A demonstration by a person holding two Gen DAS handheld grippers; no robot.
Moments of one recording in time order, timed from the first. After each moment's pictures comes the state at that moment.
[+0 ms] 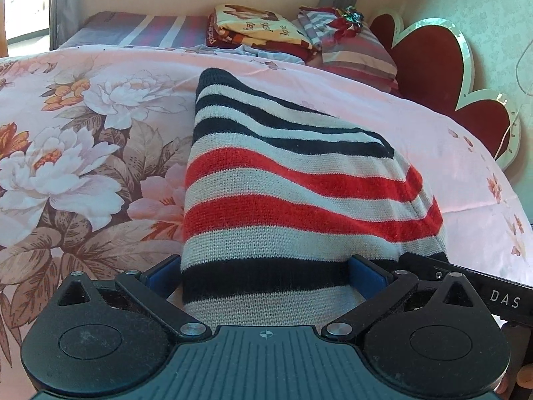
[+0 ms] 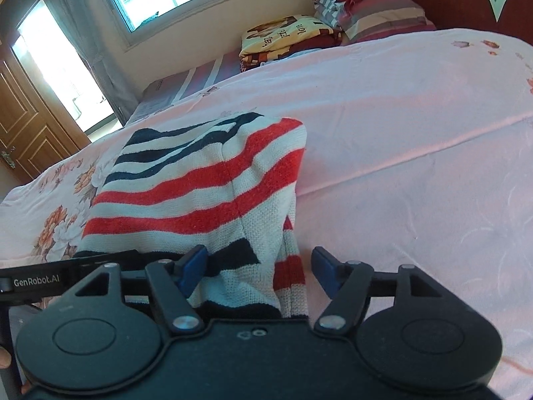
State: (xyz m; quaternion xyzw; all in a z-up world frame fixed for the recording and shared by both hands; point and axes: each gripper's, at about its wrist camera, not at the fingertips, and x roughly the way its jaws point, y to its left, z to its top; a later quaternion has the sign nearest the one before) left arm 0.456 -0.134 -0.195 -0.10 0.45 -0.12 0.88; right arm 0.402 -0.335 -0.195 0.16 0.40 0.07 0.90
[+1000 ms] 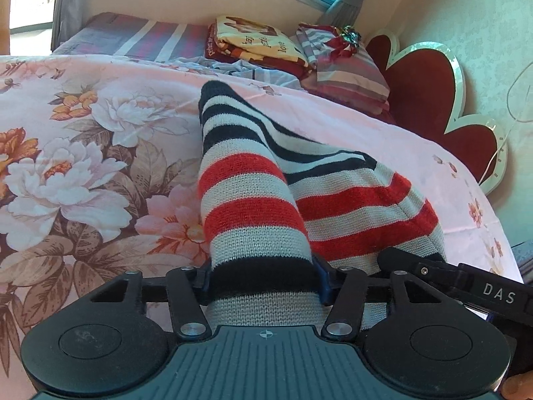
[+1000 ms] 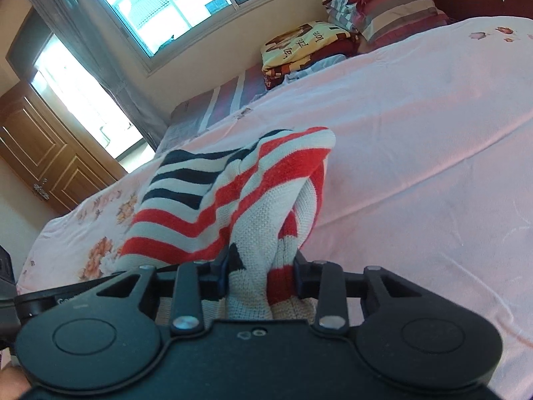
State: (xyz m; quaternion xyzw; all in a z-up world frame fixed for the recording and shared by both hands) left arm 0.445 -0.112 -0.168 -0.13 0.43 -0.12 0.89; right arm 0.390 -0.327 -0.166 0.23 0.37 0.11 0.89
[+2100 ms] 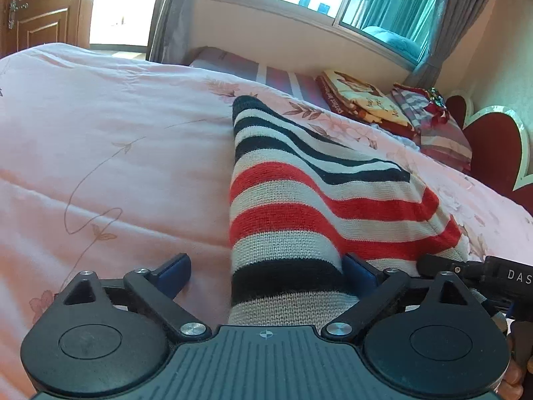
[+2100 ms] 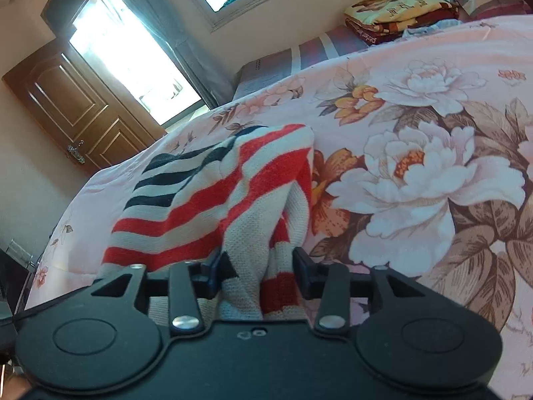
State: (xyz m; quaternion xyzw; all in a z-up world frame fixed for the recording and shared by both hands) left arm 0.455 0.309 -0.225 -0.14 0.38 -0.02 0.91; right arm 0.449 0.021 -0.209 0.23 0.39 0.16 0.88
